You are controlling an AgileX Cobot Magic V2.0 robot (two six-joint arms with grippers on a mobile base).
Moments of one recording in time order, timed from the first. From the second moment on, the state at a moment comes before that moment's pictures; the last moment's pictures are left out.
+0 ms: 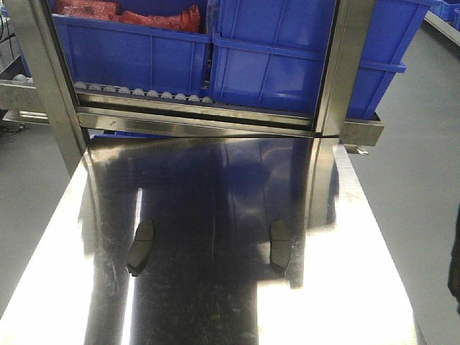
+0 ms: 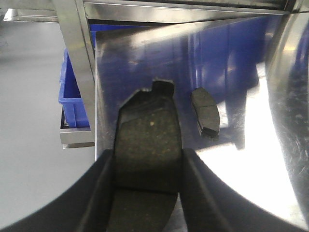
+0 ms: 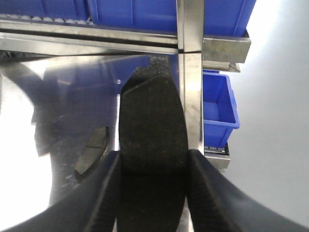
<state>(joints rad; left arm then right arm) -0.11 0.32 -0.36 -0.07 0.58 0.07 0.17 0.48 -0.47 -0.03 0.48 0.13</state>
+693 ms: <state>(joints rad) -0.11 0.32 -0.36 -0.07 0.58 0.07 0.17 0.32 -0.38 -0.03 0.50 0.13</state>
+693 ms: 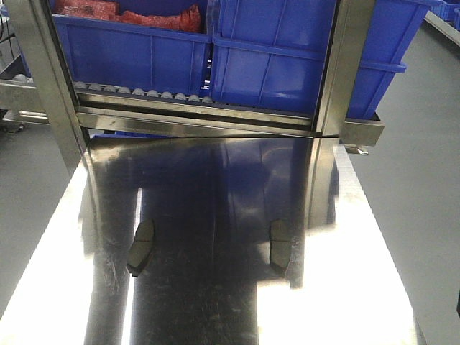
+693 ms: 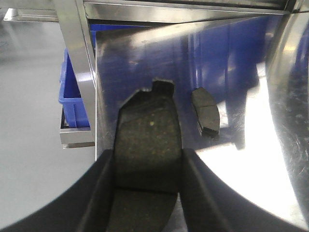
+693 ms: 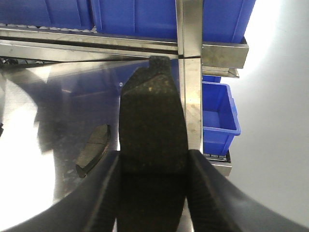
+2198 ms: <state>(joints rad) -0.11 0.32 -0.36 -0.07 0.58 0.07 0.17 0.32 -0.38 -0.03 0.51 0.13</state>
